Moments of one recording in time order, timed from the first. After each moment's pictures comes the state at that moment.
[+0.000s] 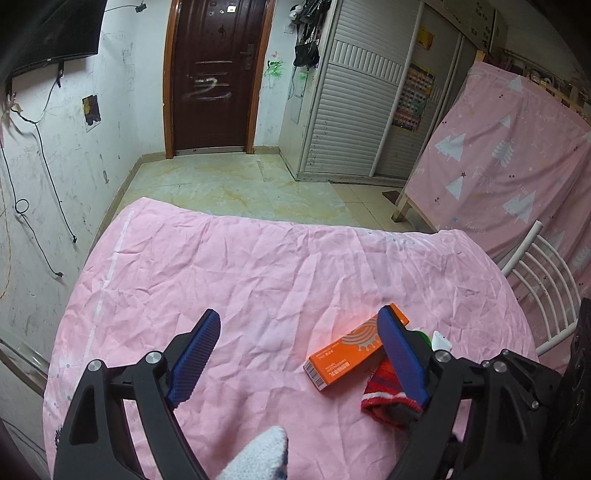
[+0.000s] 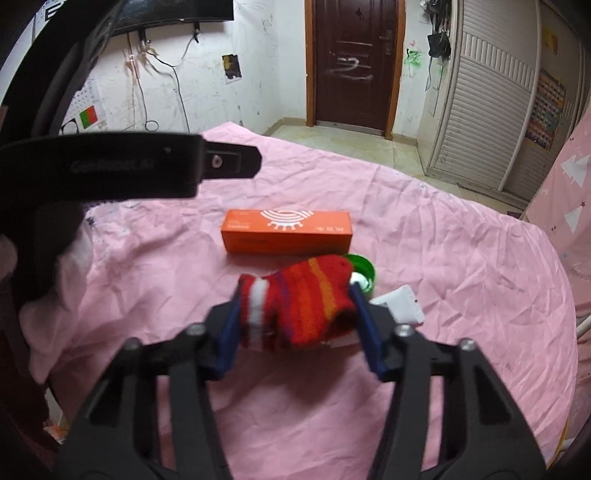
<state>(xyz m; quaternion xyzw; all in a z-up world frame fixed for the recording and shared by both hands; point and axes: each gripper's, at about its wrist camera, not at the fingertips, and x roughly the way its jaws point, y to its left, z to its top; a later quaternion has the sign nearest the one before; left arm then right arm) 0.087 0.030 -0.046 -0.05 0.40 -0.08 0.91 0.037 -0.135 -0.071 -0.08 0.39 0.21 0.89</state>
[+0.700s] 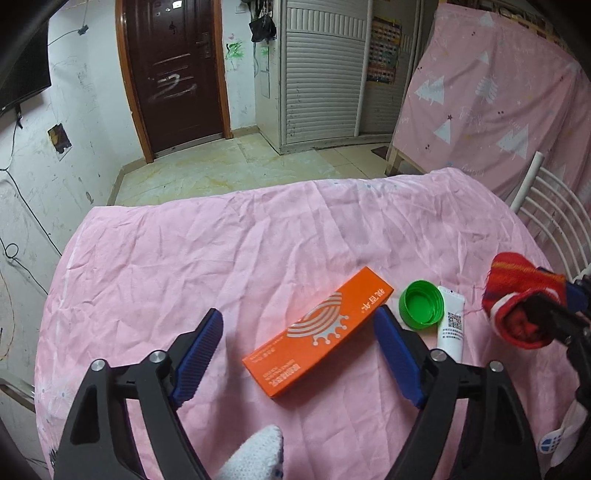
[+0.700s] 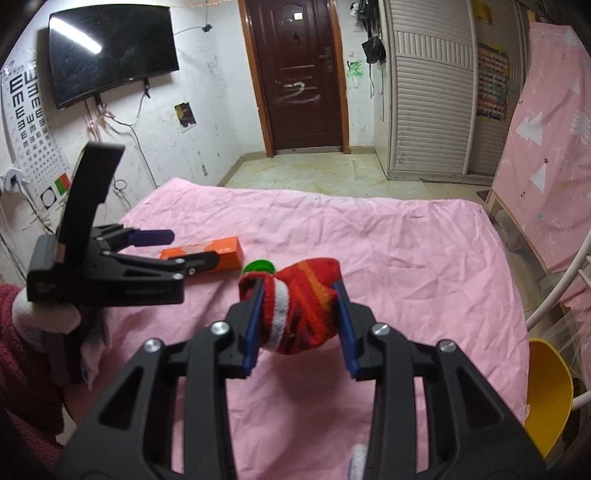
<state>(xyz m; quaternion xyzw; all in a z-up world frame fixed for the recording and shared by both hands) 0.104 -0.030 -0.084 0.05 0.44 -0.11 0.89 0.031 -0.237 -0.049 0.02 0.36 0.15 0.92</state>
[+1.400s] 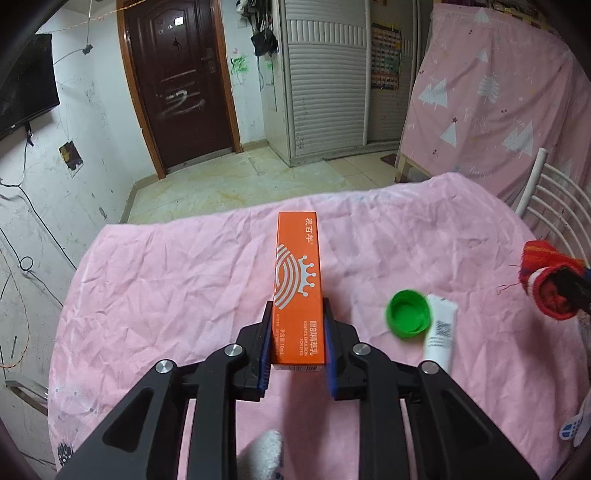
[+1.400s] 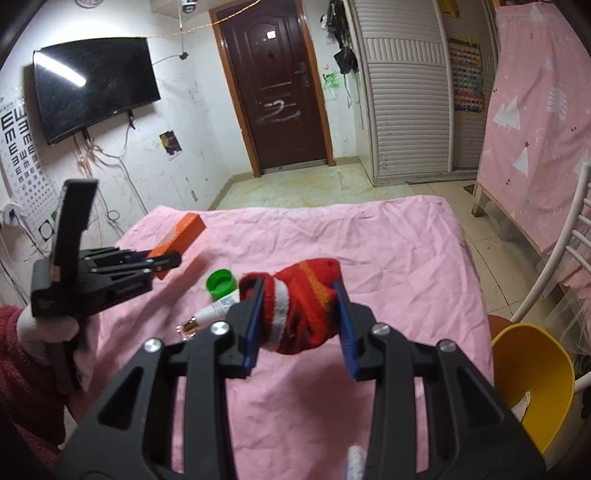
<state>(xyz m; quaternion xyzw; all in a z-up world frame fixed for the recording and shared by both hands) 0.089 -0.048 -0.065 0.07 0.41 -0.09 0.91 0.015 -0.296 -0.044 0.07 0.33 0.13 0.93</state>
